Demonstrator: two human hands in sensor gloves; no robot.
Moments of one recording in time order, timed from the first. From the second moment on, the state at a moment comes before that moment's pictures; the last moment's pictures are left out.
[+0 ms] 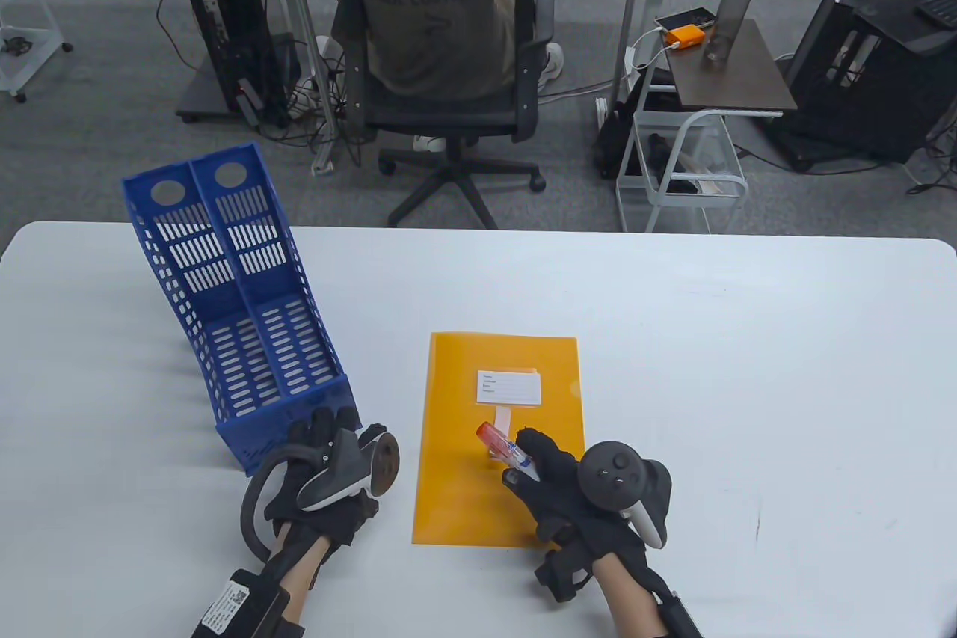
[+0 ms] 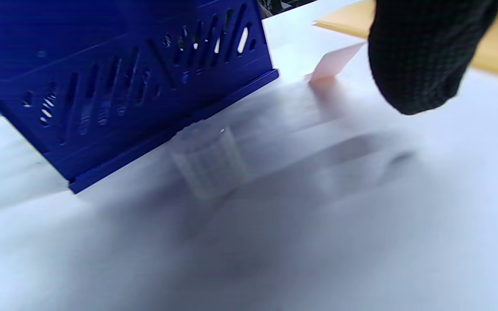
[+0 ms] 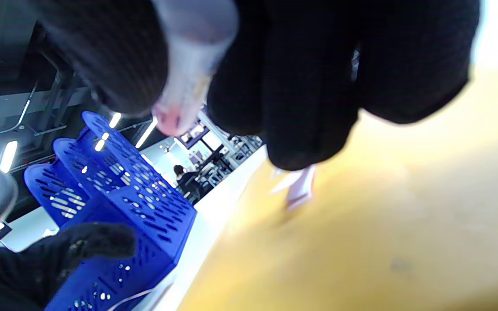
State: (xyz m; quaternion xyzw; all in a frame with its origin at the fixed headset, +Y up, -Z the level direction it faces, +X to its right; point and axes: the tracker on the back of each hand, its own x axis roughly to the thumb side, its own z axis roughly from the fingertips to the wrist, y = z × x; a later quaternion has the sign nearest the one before) left_hand -0.175 -0.743 -0.329 -0.16 -0.04 -0.16 0.97; right_hand 0.128 -0.741 -0.323 0.12 -0.01 0.91 0.39
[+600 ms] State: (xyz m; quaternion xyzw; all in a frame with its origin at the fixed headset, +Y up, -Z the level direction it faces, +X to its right) left_hand -0.186 -0.742 -0.340 -0.06 0.01 -0.08 1.00; right_hand 0.126 -0.741 -0.322 0.12 -0.01 0.91 0.41
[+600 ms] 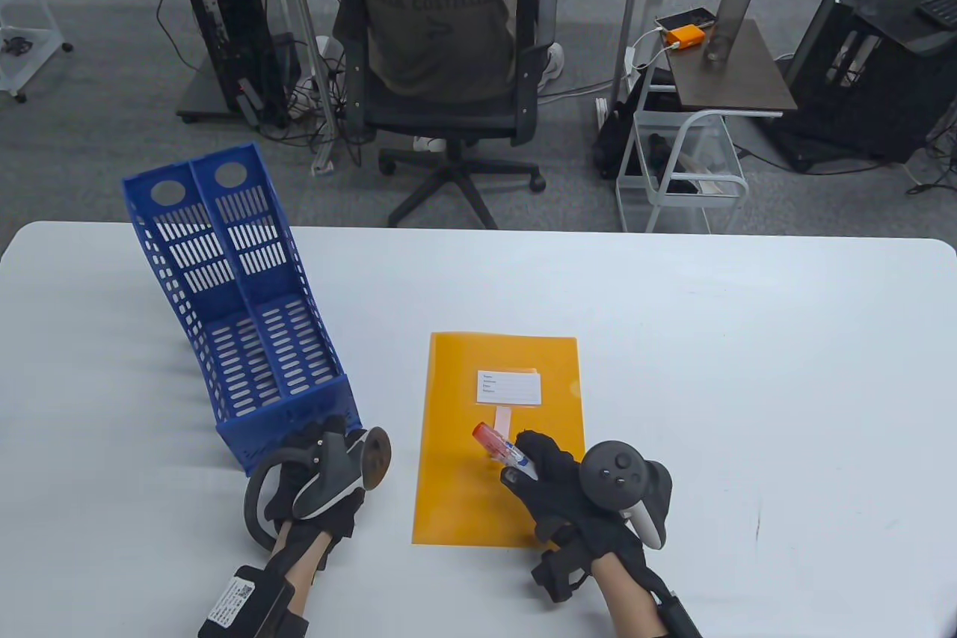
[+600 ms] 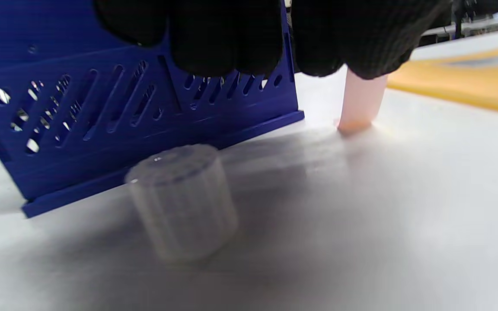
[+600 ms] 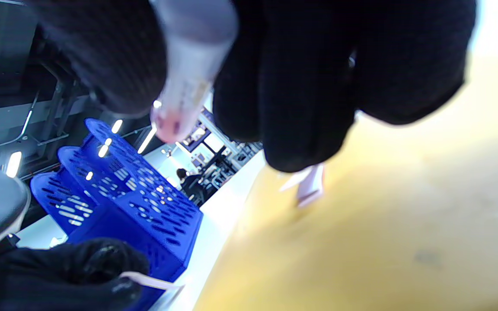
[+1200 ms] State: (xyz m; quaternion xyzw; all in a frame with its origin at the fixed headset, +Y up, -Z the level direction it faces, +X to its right) left_hand -0.186 -0.737 -0.341 -0.02 0.01 -0.02 1.00; right_hand 0.137 -0.733 -0.323 0.11 -0.02 0.91 0.41
